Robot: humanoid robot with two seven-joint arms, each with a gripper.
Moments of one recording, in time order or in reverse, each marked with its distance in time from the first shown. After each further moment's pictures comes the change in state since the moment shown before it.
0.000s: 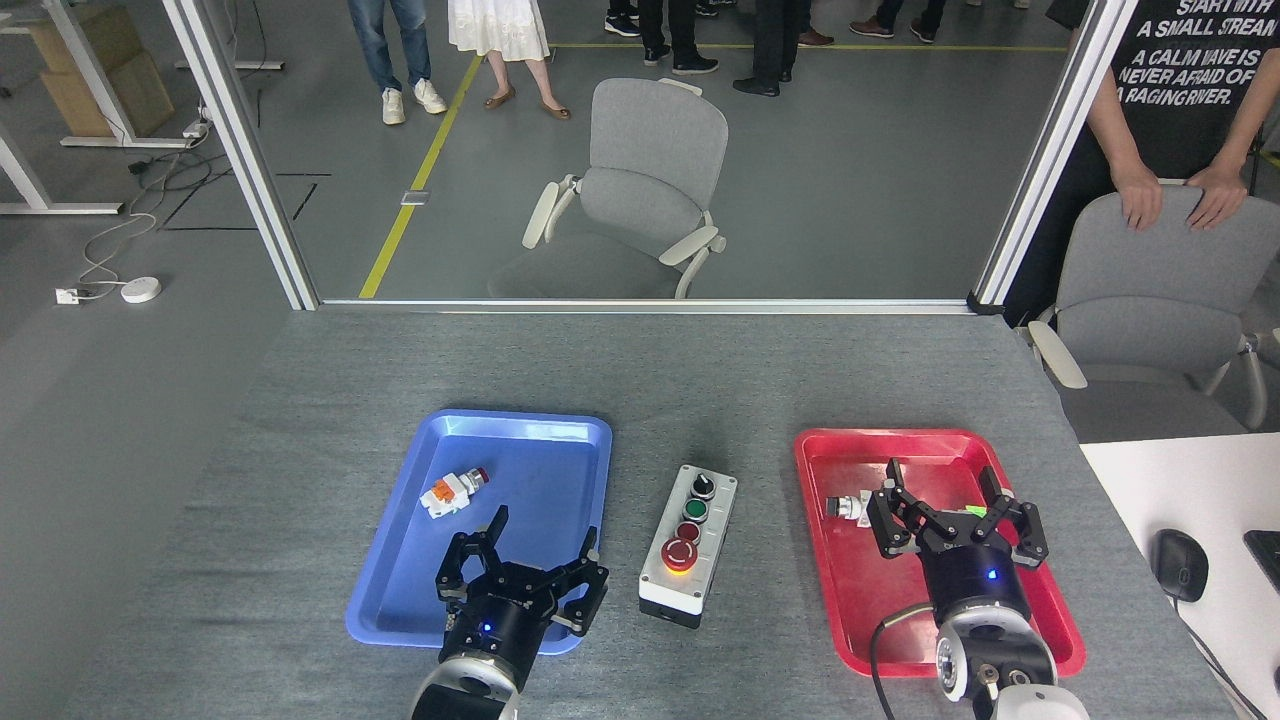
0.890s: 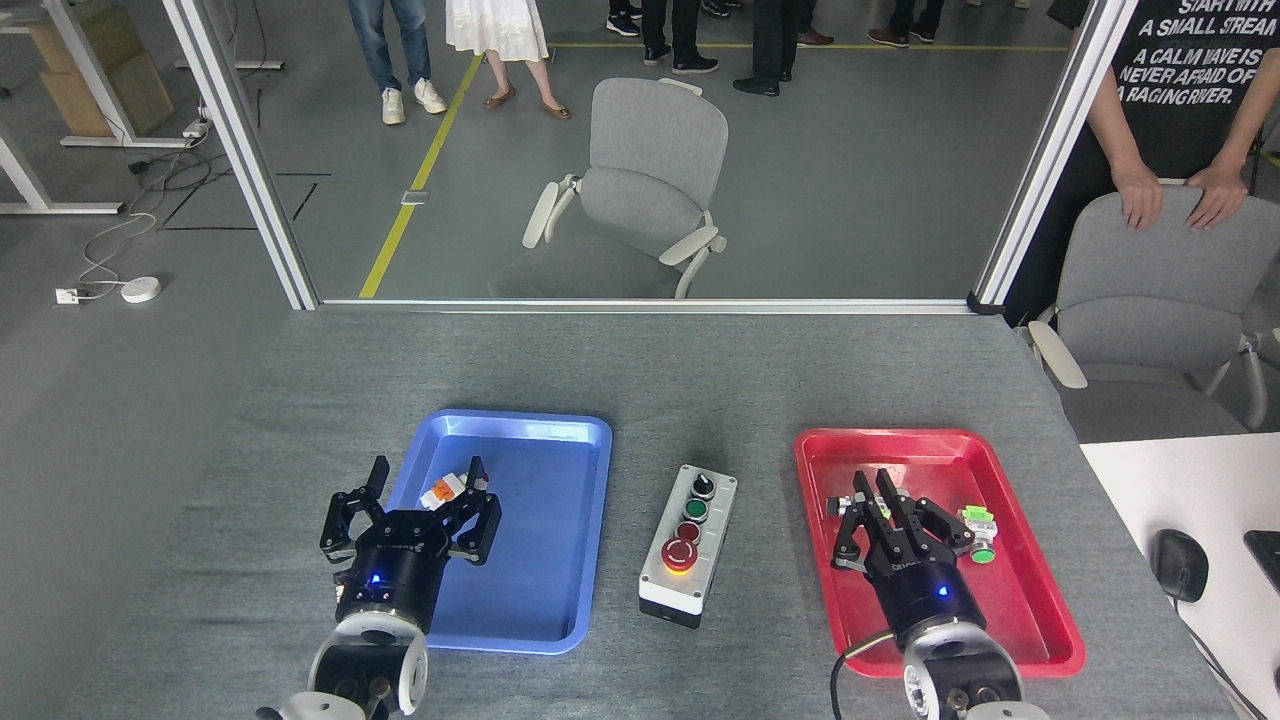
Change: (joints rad) left arm 0.013 -0.005 0.284 -0.050 0.002 -0.069 0.034; right arm 0.032 0.033 0.053 -0.020 0.072 -0.173 0.008
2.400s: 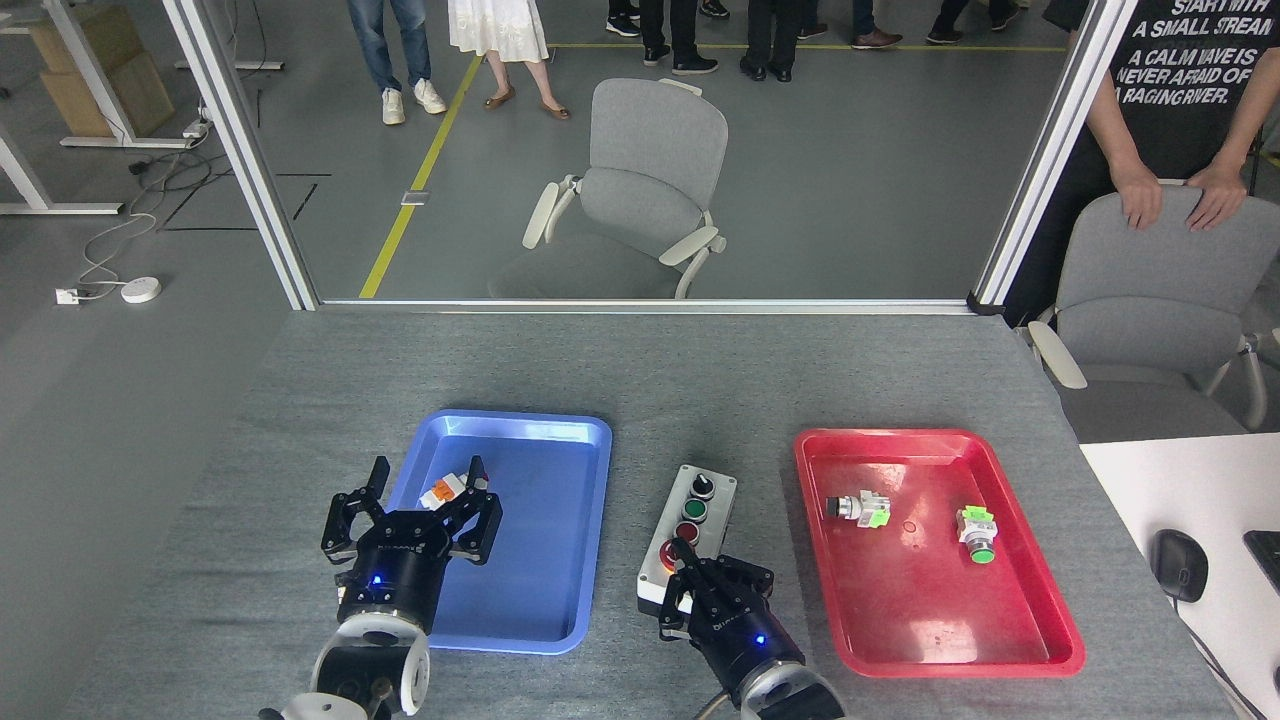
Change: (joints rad) left arm 0.000 -0.006 0.001 0.004 0.006 0.003 0.011; right arm -0.063 0.109 0.339 0.267 -0.019 0.020 -0.095
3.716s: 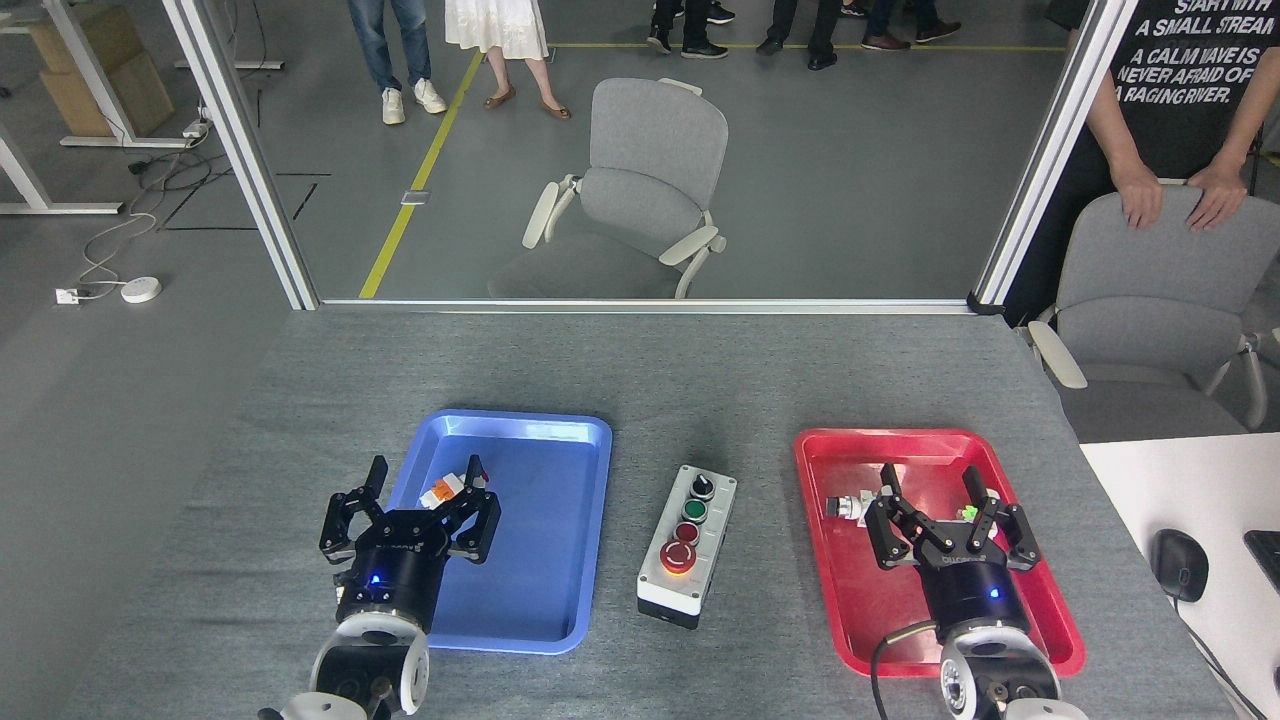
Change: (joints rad) left arm 0.000 0.001 0.000 -0.002 0.000 0.009 0.000; right arm 0.051 -0.155 -0.421 -0.200 -0.081 0.032 -0.081
